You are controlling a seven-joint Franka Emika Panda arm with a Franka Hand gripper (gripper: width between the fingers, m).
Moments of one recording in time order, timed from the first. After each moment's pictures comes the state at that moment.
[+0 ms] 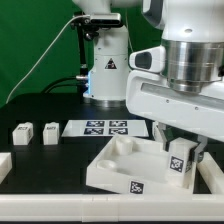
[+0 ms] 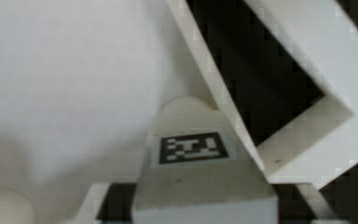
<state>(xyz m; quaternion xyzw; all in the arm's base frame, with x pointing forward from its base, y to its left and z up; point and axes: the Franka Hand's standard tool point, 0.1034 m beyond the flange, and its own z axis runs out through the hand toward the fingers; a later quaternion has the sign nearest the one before) 0.628 0.085 0.073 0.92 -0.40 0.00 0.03</state>
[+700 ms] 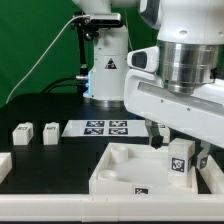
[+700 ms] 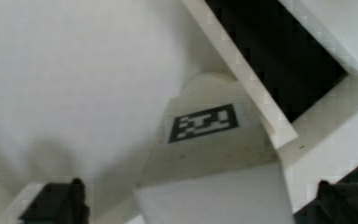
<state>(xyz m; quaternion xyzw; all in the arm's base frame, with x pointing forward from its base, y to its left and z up) 0.626 0.081 0.071 0.91 -0.41 0.00 0.03</state>
